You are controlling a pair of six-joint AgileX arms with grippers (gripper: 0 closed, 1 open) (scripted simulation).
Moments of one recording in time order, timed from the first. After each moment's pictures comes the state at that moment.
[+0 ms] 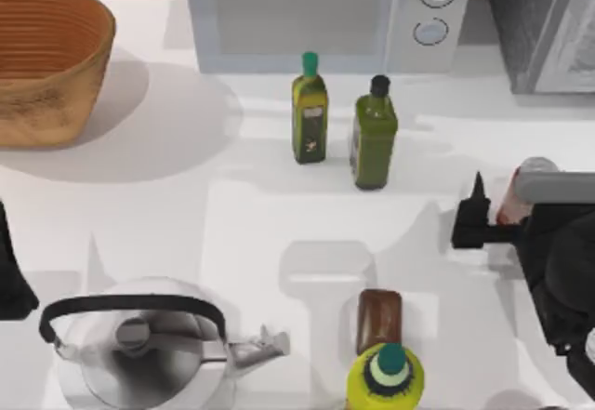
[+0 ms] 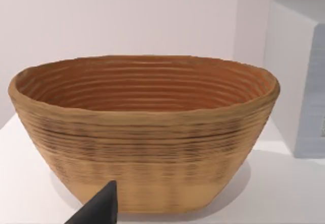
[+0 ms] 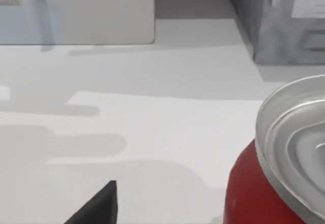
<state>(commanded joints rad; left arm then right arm) 0.00 0.00 0.00 0.00 0.00 0.00 0.40 2.23 0.39 1.62 0.43 0.10</state>
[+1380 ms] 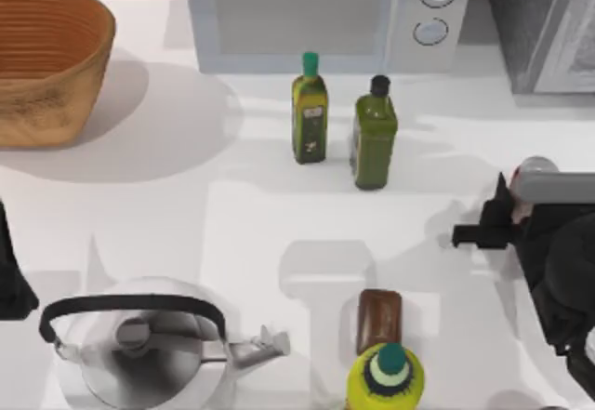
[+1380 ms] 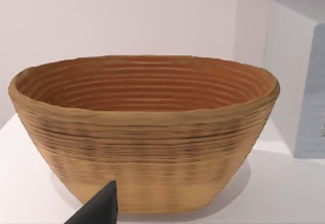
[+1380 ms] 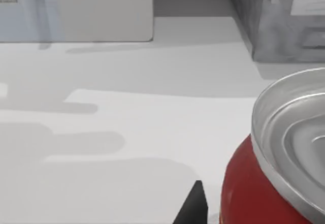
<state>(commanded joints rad) 0.00 0.00 0.00 0.00 0.00 0.00 0.40 2.23 0.39 1.62 0.43 0.10</state>
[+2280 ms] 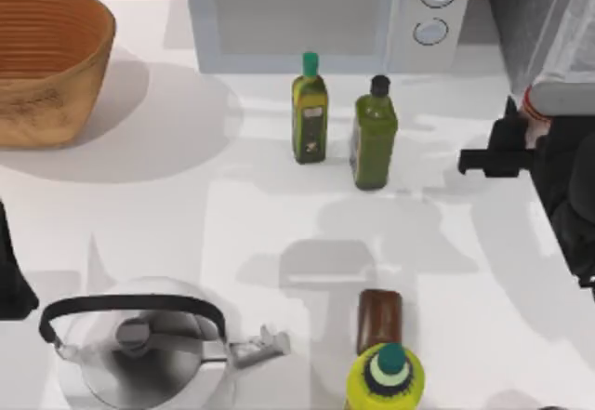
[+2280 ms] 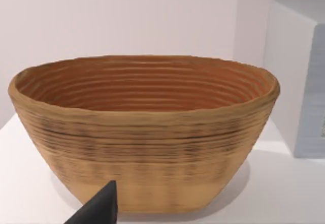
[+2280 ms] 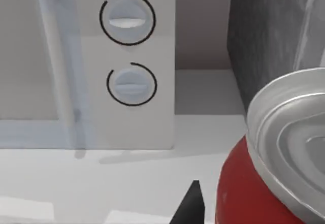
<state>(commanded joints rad) 0.00 0.00 0.00 0.00 0.00 0.00 0.42 1.68 0.47 1.01 0.41 0.10</state>
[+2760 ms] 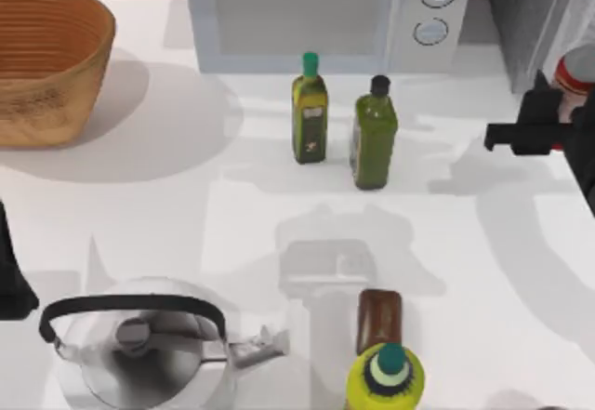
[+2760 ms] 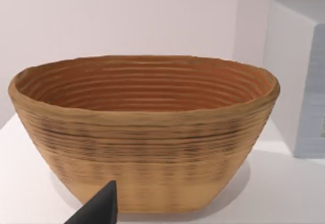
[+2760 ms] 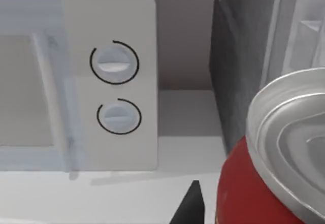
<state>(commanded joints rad) 0.00 0.00 0.00 0.00 0.00 0.00 0.41 1.40 0.50 0.68 0.42 0.10</state>
